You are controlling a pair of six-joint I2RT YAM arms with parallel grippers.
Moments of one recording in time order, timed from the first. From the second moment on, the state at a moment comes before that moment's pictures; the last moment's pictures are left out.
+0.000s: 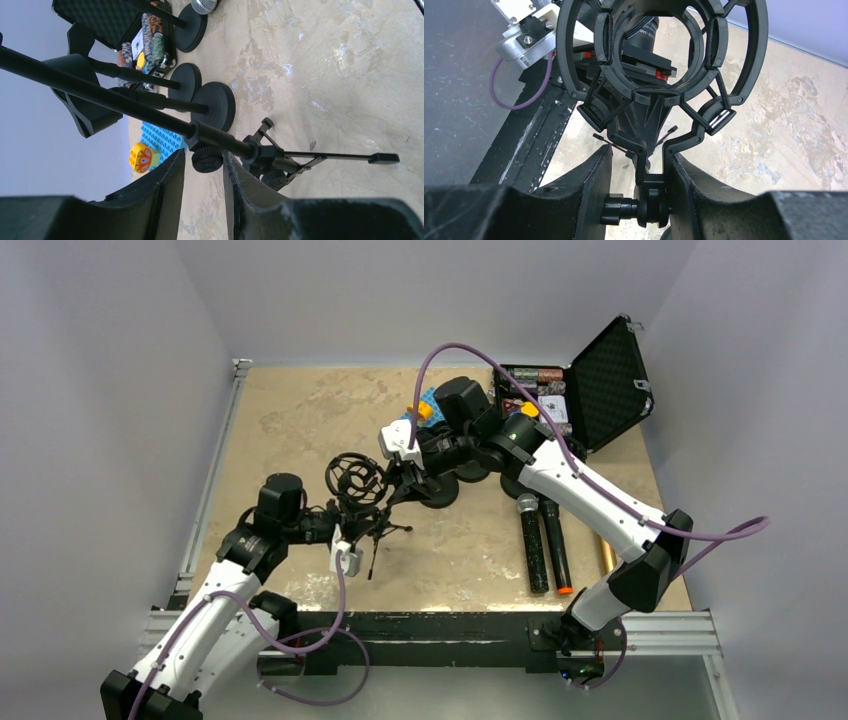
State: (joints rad) left arm -0.36 0.71 0.59 -0.48 0.89 1.41; right arm 0.83 1.55 1.63 -0.72 -0.86 -0.68
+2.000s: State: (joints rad) left arm -0.14 1.28 0.84 -0.22 1.04 -0.51; right arm 0.82 1.53 1.60 -0.70 -0.78 -0.80
